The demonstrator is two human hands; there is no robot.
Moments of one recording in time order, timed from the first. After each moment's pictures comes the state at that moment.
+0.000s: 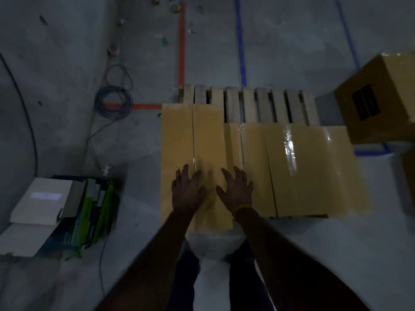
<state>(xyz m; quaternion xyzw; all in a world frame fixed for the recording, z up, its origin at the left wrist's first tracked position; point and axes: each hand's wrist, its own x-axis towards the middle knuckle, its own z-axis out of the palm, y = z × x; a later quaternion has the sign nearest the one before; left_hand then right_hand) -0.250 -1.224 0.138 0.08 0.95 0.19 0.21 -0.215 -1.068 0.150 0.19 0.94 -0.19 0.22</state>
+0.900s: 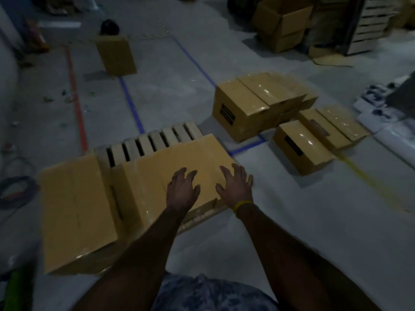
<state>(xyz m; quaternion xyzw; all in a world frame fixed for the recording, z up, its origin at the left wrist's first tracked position) 0.047 -0.851 0.338 0.33 0.92 0.19 0.10 0.158 -0.711 0.361 0.36 0.92 -0.15 0.03</state>
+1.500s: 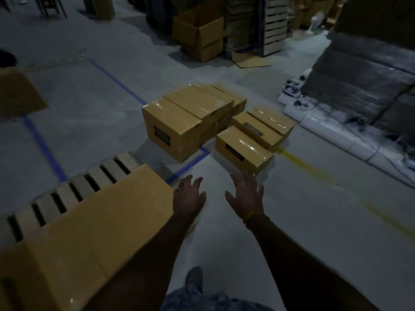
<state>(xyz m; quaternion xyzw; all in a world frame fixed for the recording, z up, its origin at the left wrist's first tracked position) 0.125 -0.512 0.335 0.50 0.84 0.17 0.12 0.292 -0.426 0.377 0.53 0.84 -0.14 -0.01</state>
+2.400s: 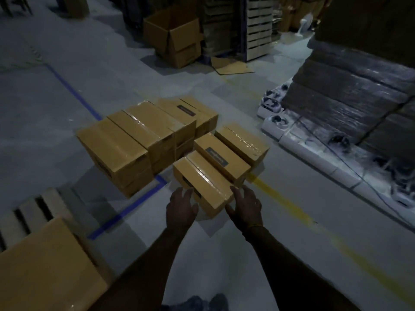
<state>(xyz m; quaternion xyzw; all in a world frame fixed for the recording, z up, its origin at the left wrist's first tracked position) 0.255 0.007 0.315 0.45 0.85 0.20 0.18 0.436 0.100 0.357 0.54 0.83 -0.17 0.00</state>
